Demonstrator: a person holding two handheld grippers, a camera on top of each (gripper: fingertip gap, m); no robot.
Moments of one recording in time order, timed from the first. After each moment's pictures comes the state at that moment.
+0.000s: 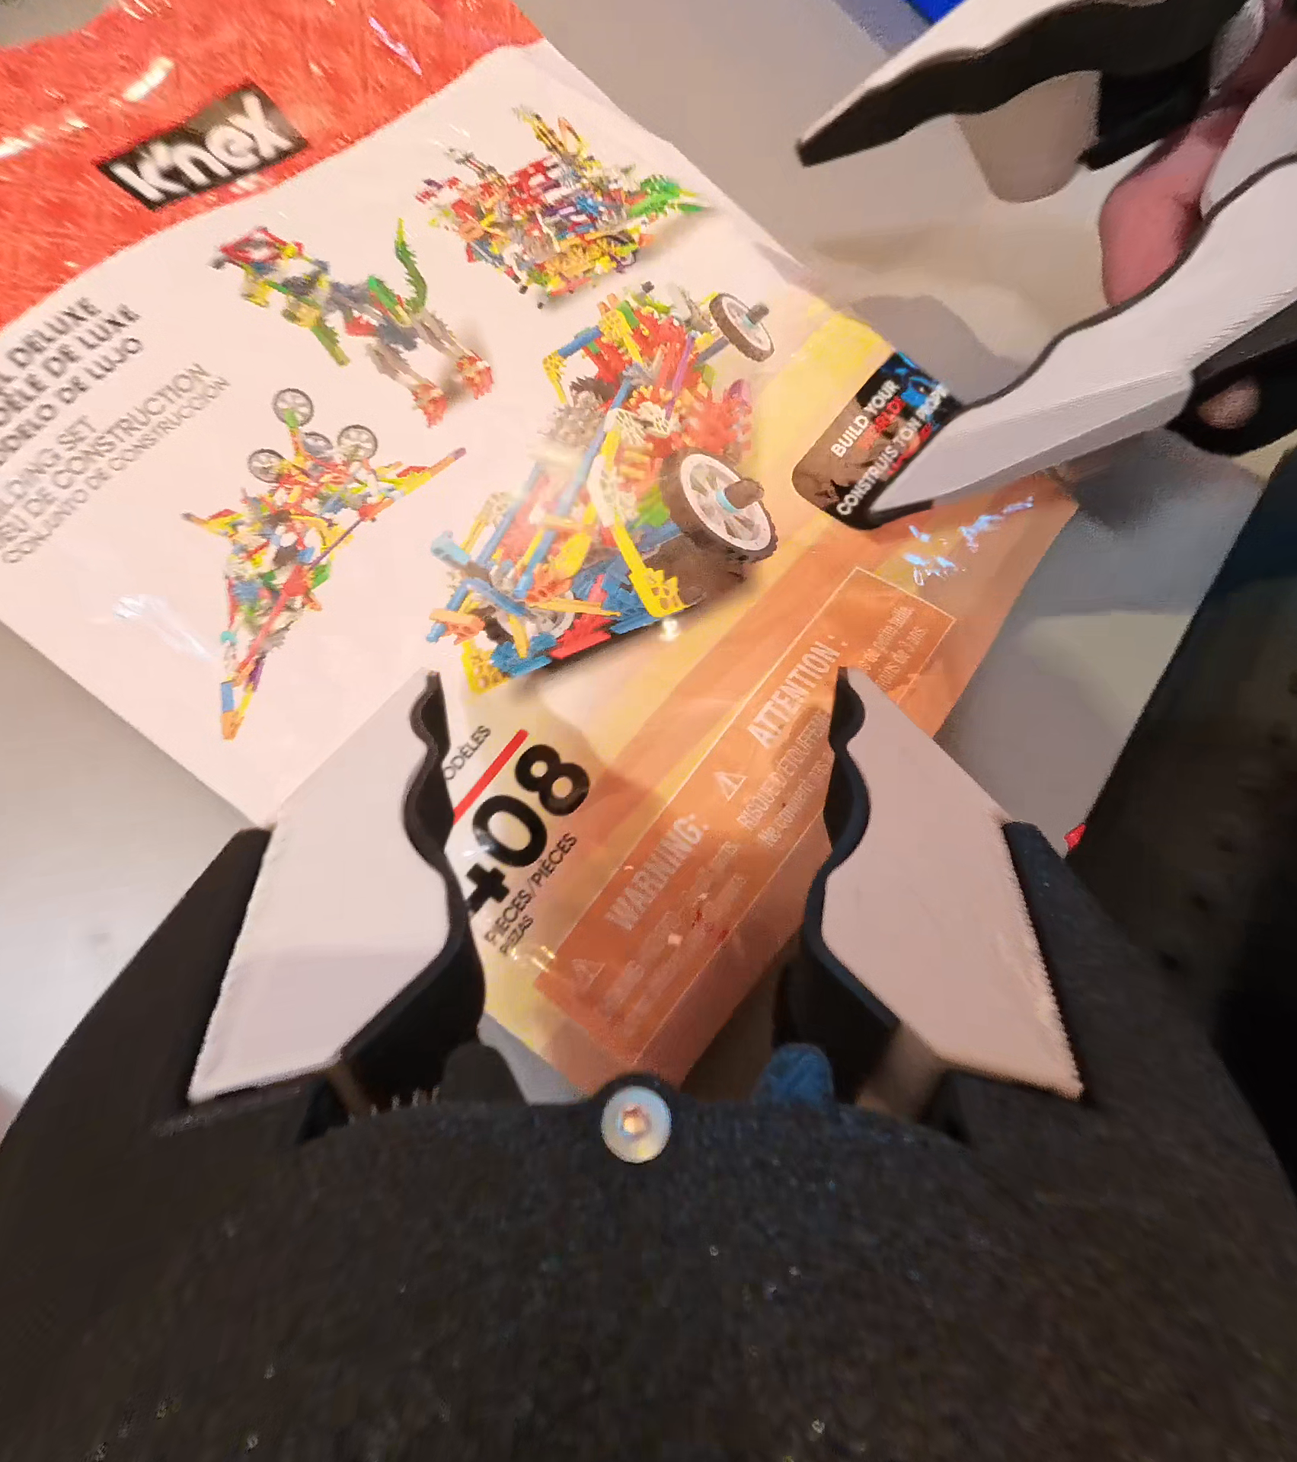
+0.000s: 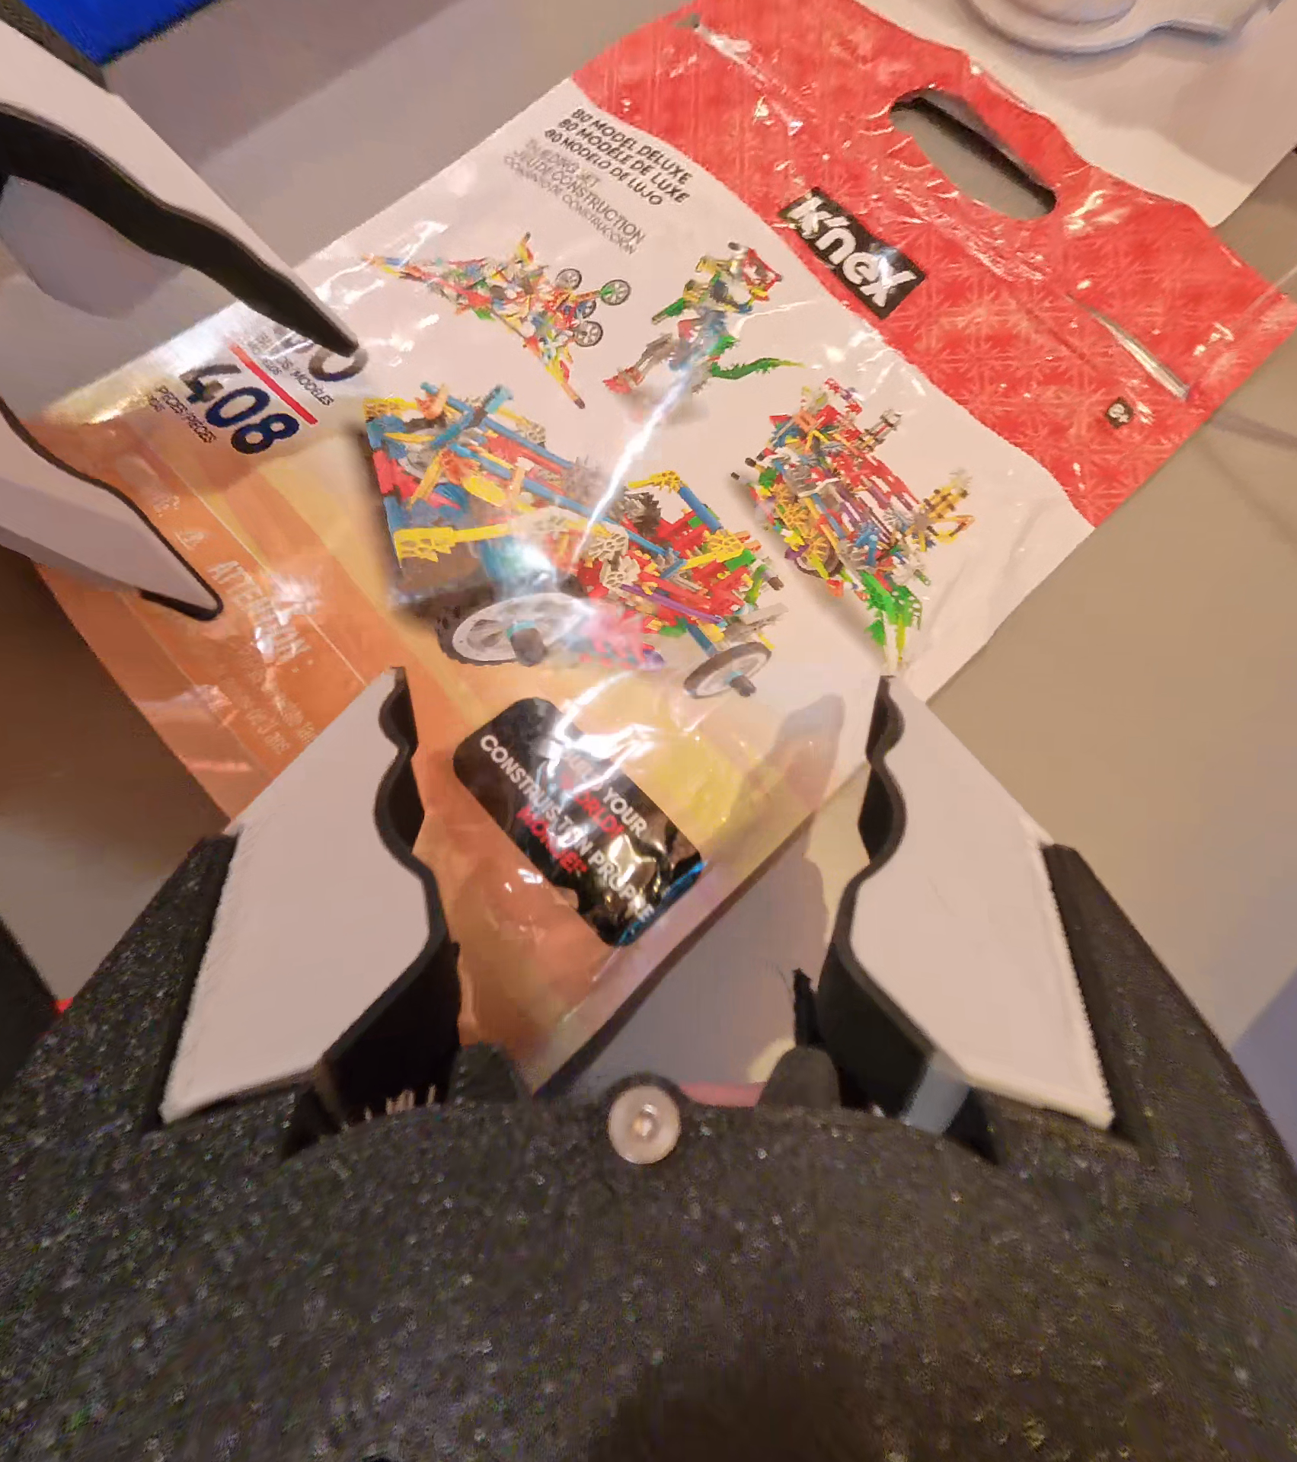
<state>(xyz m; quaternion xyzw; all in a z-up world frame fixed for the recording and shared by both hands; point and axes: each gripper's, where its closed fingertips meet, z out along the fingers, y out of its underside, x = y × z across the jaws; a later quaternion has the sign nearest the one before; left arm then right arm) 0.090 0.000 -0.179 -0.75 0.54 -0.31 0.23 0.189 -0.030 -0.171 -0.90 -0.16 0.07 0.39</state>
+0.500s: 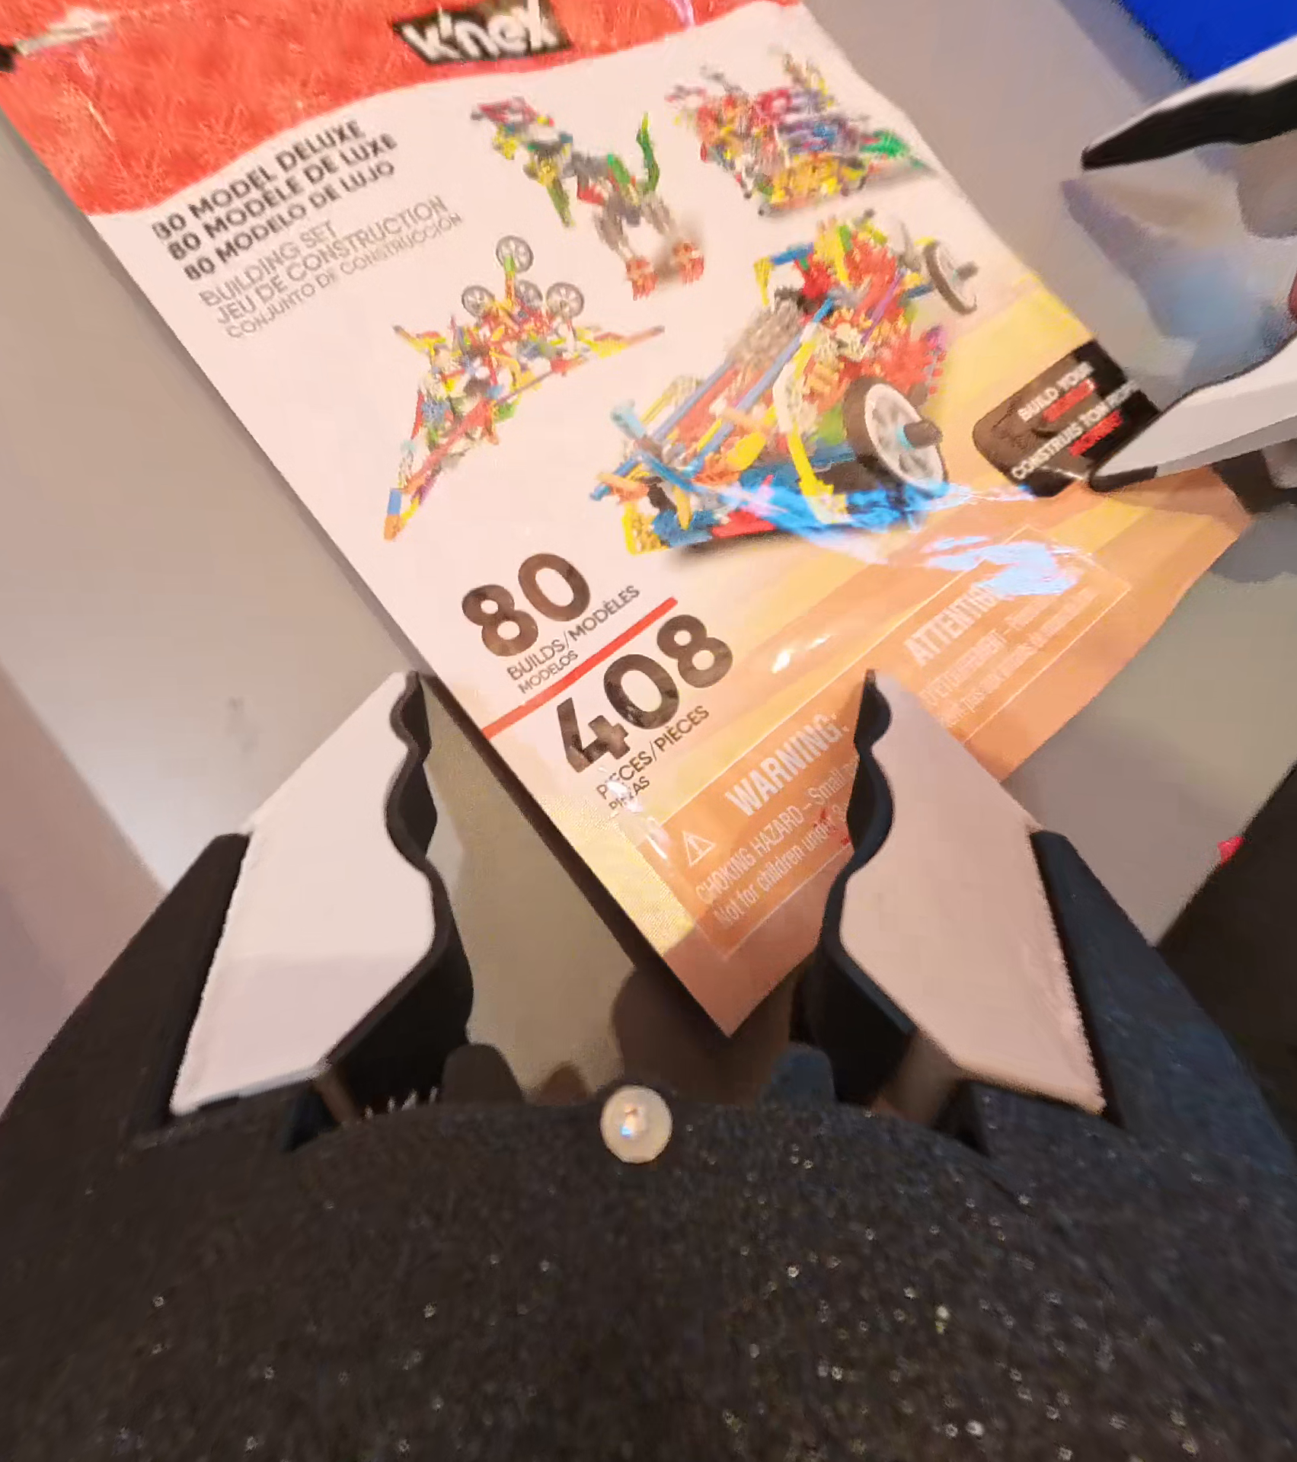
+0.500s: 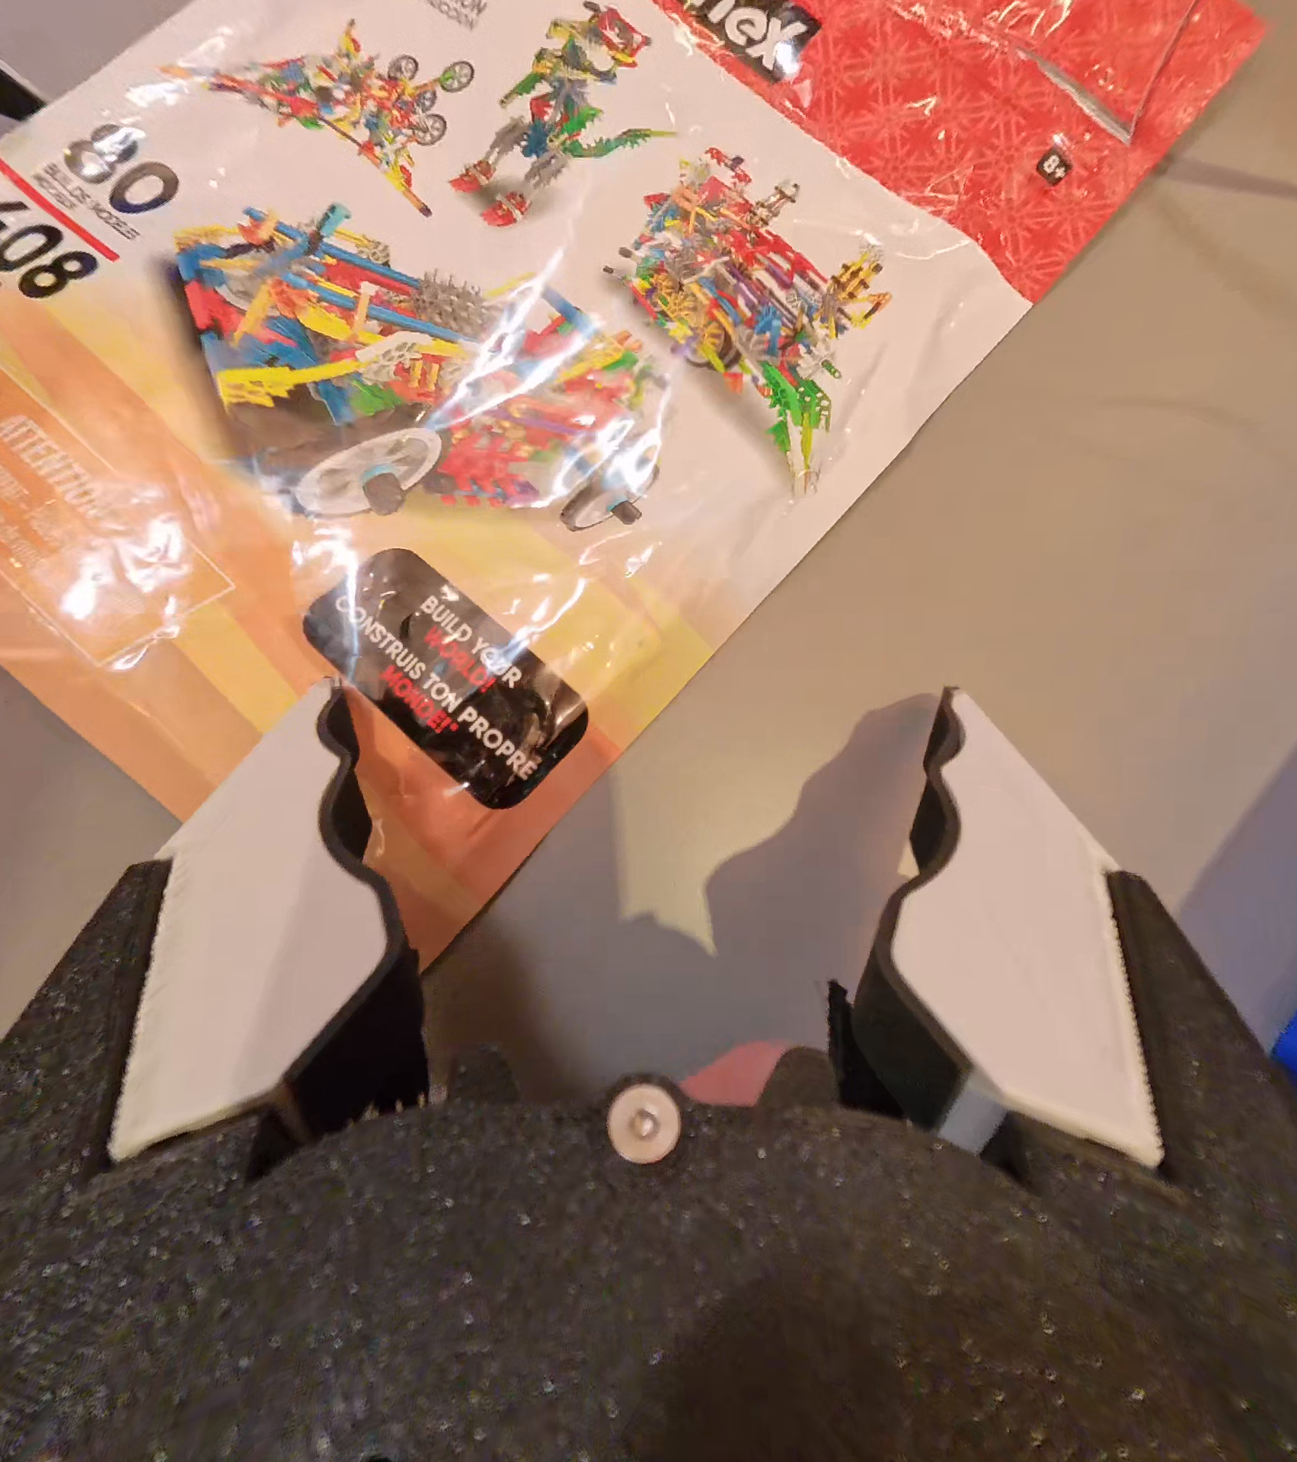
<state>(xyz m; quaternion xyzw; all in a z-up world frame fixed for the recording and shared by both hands) 0.057 0.020 -0.196 -0.79 0.47 -0.28 0.28 0.222 -0.056 -0.204 -0.92 -0.11 0.06 0.37</state>
